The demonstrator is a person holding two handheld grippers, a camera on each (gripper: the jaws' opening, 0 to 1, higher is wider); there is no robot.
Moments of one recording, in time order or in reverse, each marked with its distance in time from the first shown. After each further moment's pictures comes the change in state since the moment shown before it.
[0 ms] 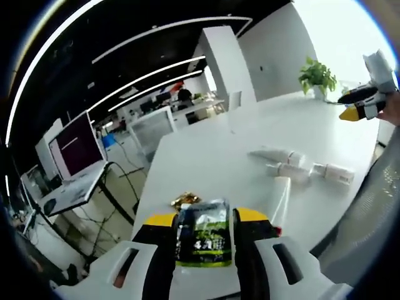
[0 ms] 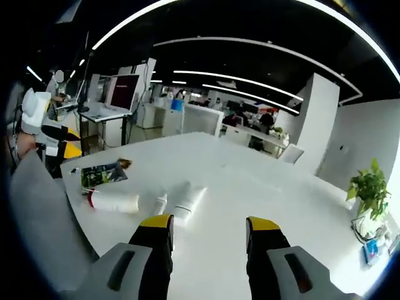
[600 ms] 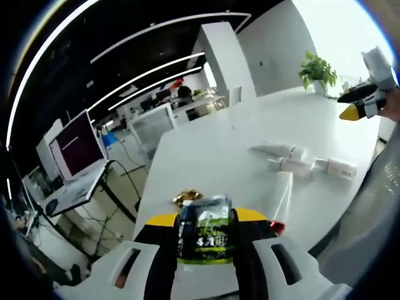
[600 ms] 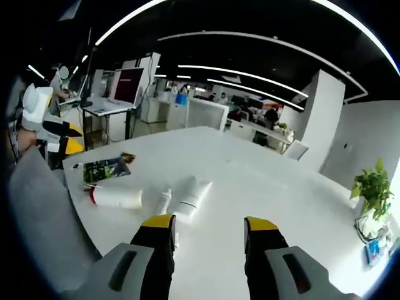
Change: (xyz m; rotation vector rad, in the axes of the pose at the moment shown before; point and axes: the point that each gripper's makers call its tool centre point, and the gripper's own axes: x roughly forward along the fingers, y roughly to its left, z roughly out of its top) left arm 0.001 0.002 -0.005 0.014 0.022 0.008; right arm 0.005 0.003 -0.004 0.014 0.021 0.020
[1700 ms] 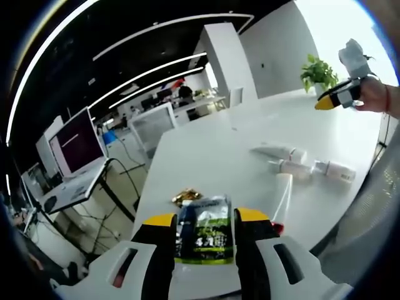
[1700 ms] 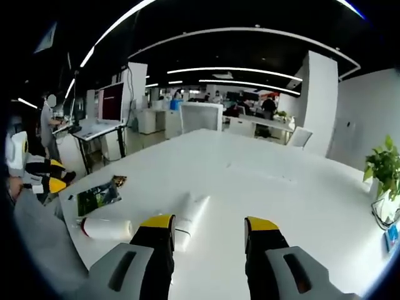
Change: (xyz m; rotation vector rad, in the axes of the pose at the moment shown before) left arm 0.001 0.002 -0.001 -0.020 -0.001 -0.002; right arm 0.056 -0.022 0.027 0.159 0.005 0.050
